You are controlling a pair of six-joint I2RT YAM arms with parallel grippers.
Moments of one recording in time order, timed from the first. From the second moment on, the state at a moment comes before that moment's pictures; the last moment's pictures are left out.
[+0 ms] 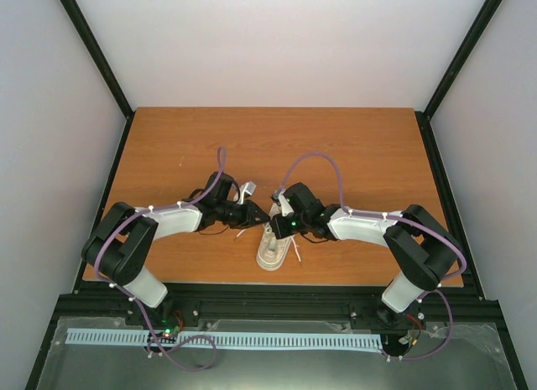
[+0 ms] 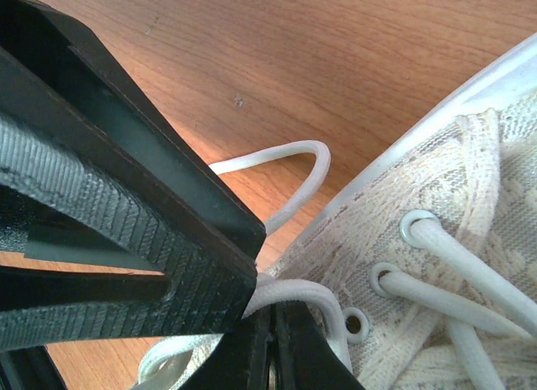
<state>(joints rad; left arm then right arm) -0.52 1.58 0.69 0.07 0.72 -0.74 0.79 1.62 0.80 -0.03 -0.30 0.43</state>
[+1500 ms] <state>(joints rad) -0.52 1.54 0.65 0.14 0.69 -0.80 0.86 1.38 0.75 -0.09 -0.21 0.32</state>
